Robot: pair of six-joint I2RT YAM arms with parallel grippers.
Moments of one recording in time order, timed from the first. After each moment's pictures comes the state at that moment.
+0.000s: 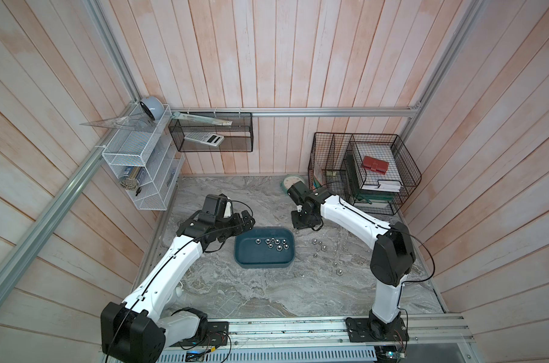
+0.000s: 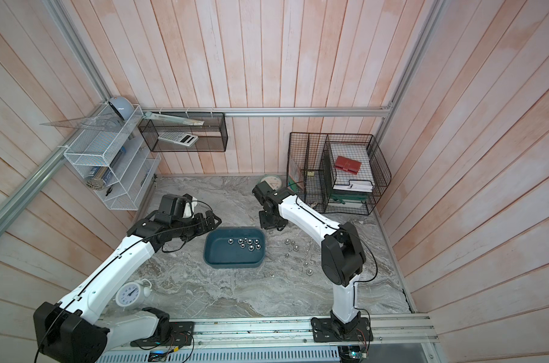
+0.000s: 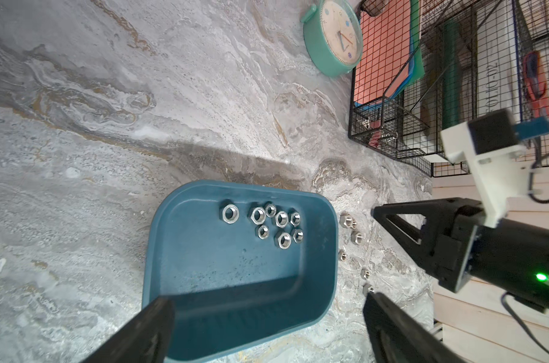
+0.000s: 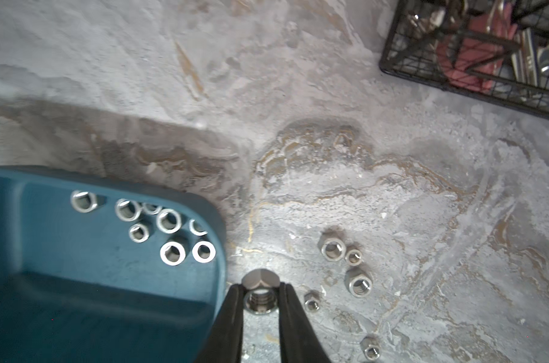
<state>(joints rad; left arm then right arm) -0.33 1.18 1.04 -0.71 0.25 -0.62 0.74 1.91 1.73 -1.07 0.13 0.47</state>
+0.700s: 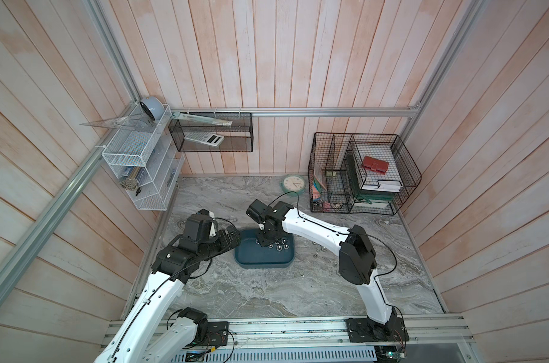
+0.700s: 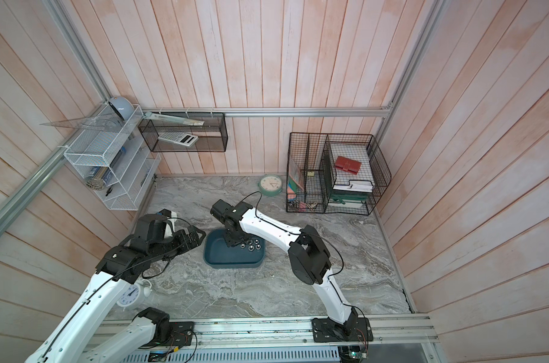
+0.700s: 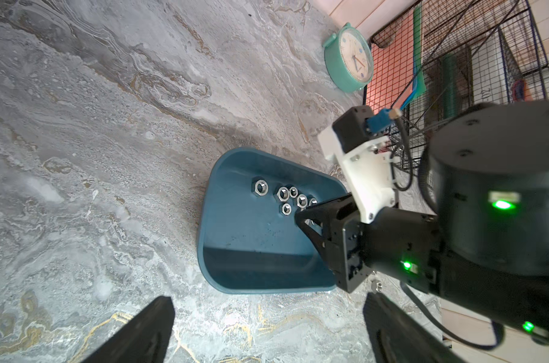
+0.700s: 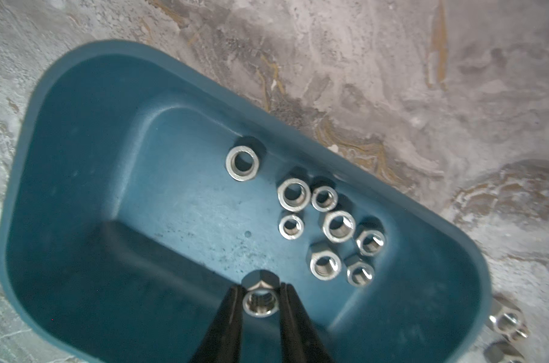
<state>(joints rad) -0.33 0.87 0.95 -0.87 0.13 -0.68 0.98 2.22 1.98 -1.09 0.07 0.43</state>
